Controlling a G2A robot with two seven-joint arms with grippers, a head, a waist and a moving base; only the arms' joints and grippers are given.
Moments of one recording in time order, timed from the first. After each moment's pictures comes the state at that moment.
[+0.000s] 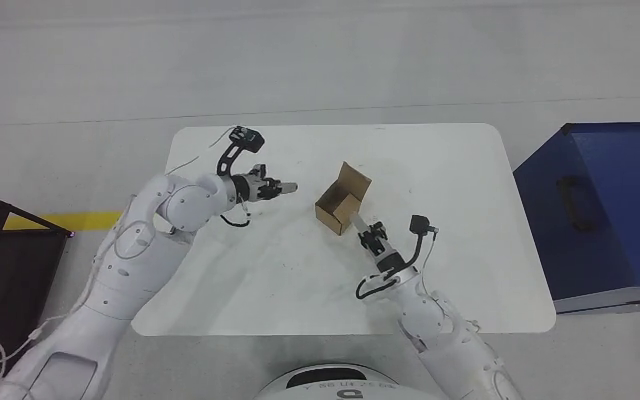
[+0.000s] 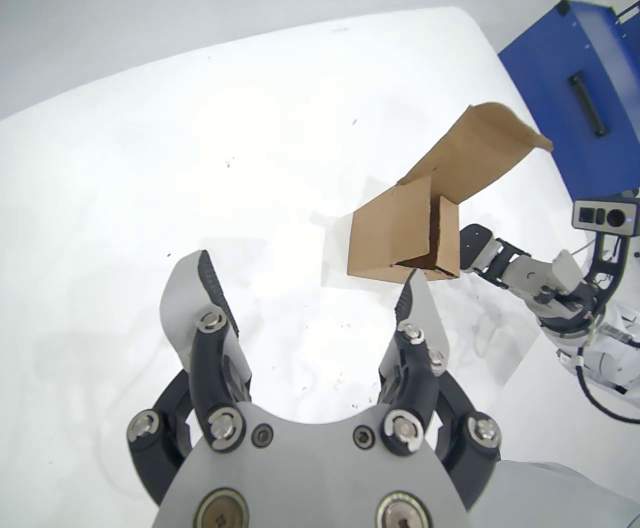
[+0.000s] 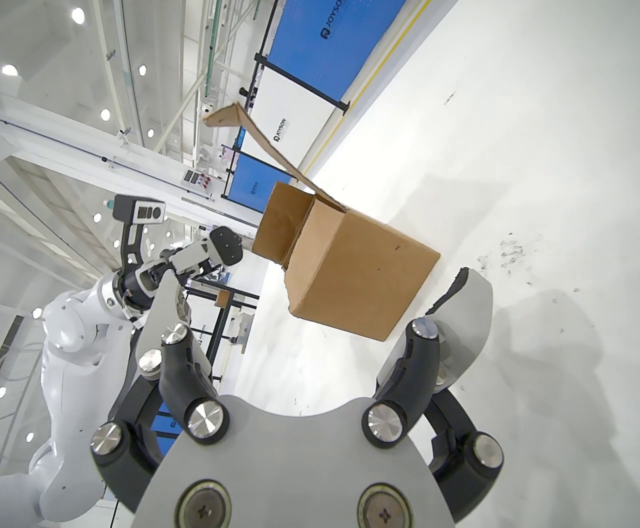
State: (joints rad) left arm 0.97 -1.01 -0.96 -1.56 0.53 -0.06 -0.86; right arm -1.68 -1.27 1.12 -1.59 -0.33 -0.28 -0.13
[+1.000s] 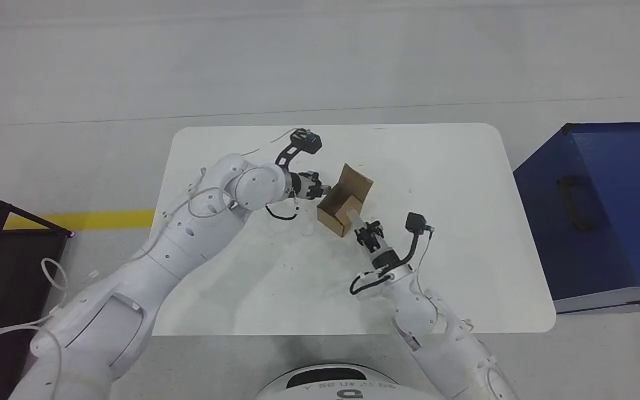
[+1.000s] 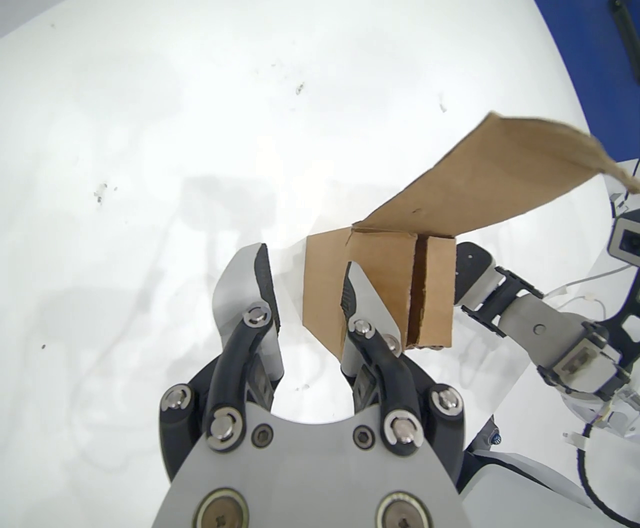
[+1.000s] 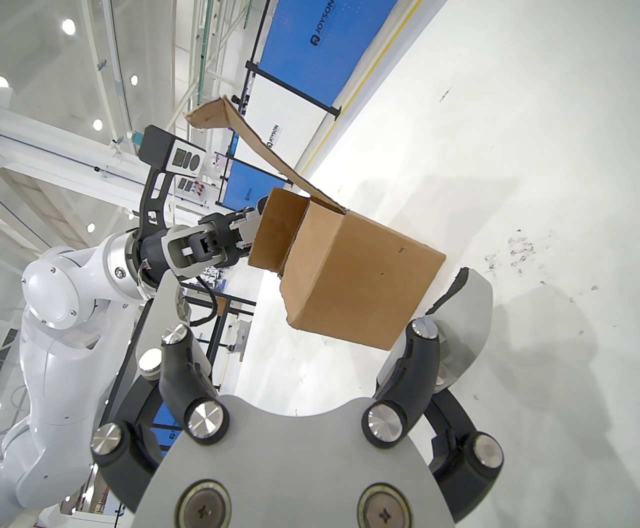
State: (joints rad) left arm 0.72 -1.20 -0.64 -1.28 0.48 -0.07 -0.86; right arm -1.65 -1.30 1.09 -1.59 -0.33 -0.22 -0.16
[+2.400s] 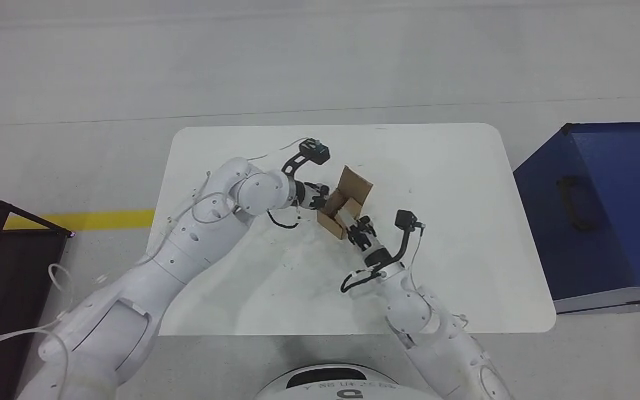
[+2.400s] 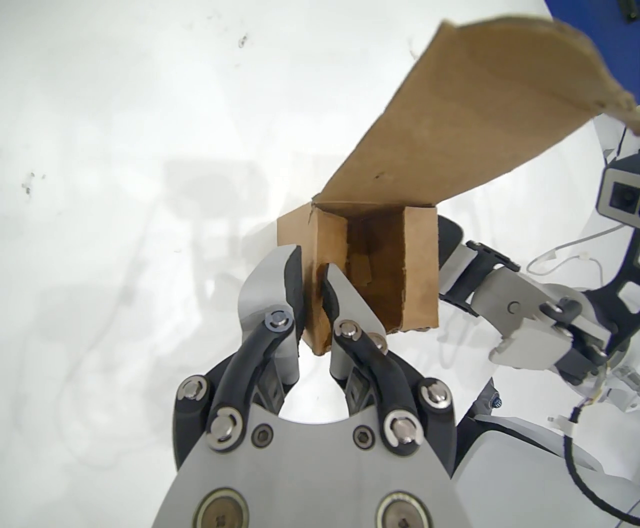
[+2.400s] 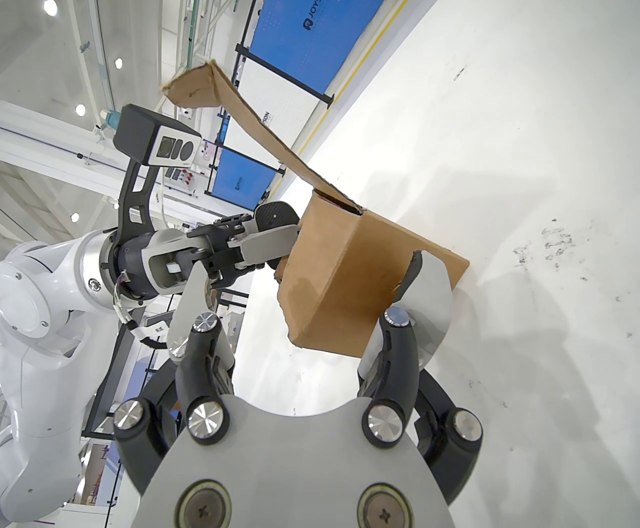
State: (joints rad) left arm 0.76 -1.22 -0.67 -1.29 0.51 -0.13 -0.94; right arm -1.64 -1.32 1.07 -1.59 -0.37 -0.16 -0.13
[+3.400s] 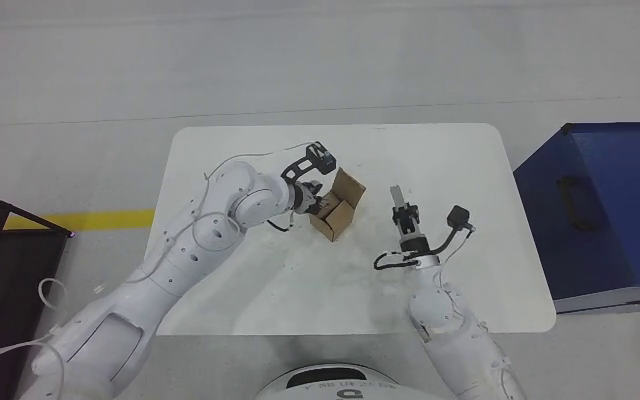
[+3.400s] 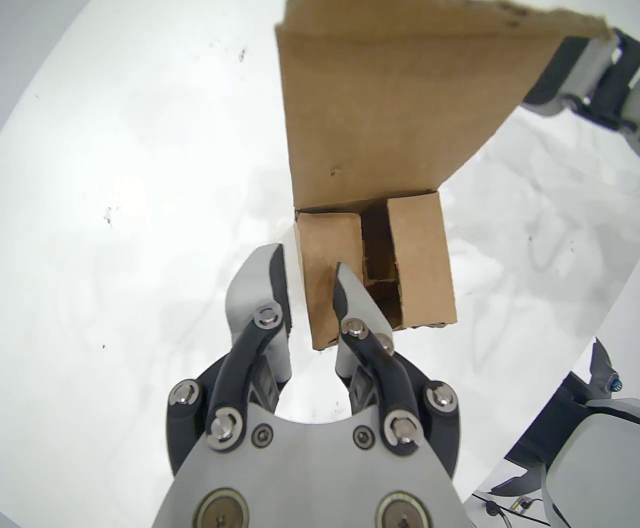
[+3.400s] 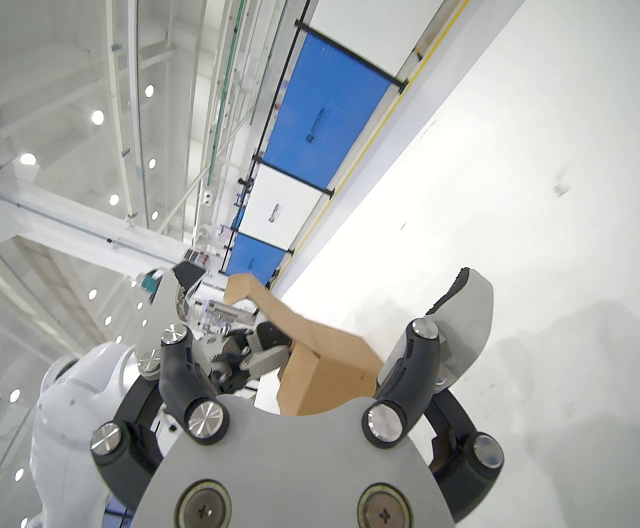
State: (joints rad) left arm 0.84 -1.18 -0.74 -1.48 0.81 -0.25 -0.96; right arm -1.66 -1.32 1.23 -1.63 -0.29 -0.15 -0.35
